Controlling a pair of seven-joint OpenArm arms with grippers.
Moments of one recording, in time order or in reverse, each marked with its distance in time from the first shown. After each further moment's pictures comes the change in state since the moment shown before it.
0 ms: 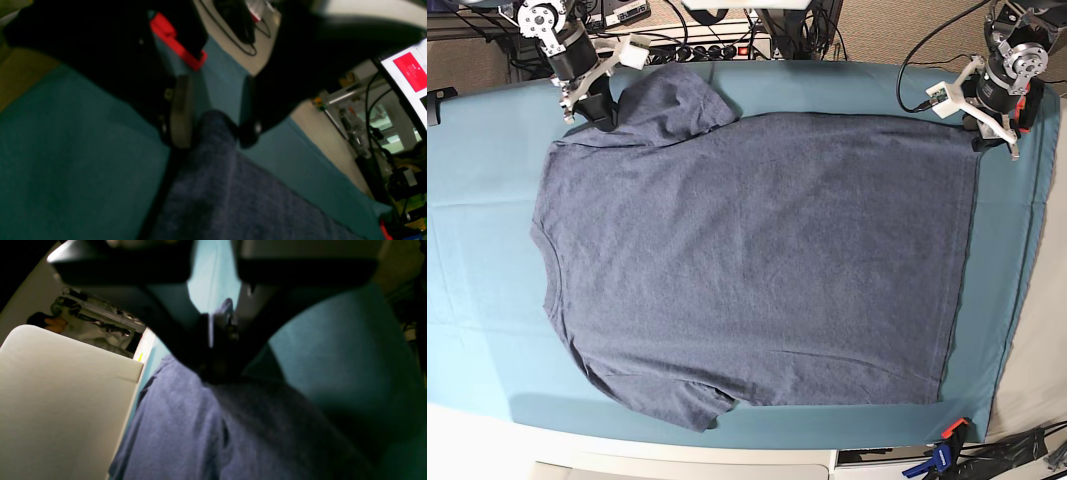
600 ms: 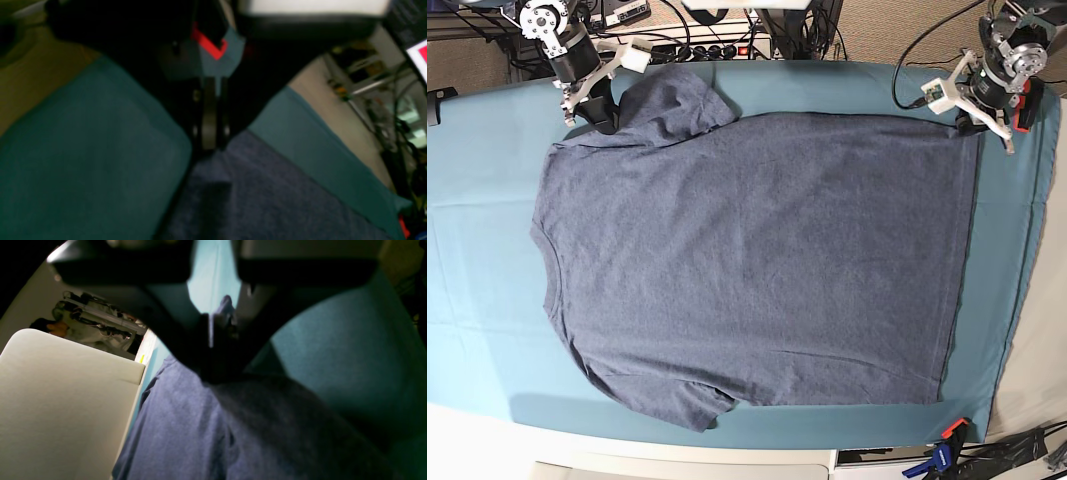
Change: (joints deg) left arm 0.0 0.2 0.2 -0.4 -4.9 -0.7 -2.8; right arm 0.5 -0.2 -0.1 0.0 0.0 0.0 -0.2
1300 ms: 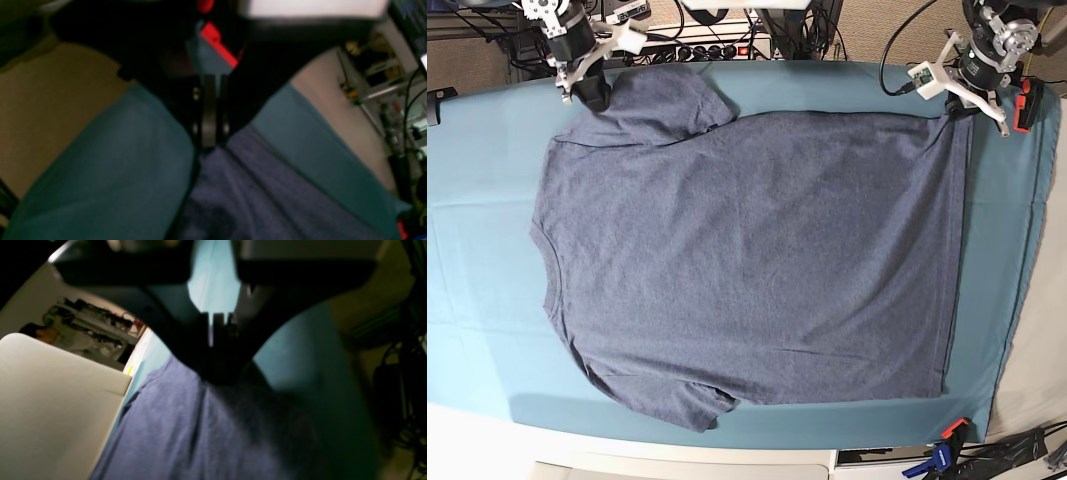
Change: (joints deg) left arm 6.7 0.1 0.4 10.5 -1.2 5.0 9.1; right arm -6.4 0.1 0.0 0.0 -2.3 -0.4 -5.9
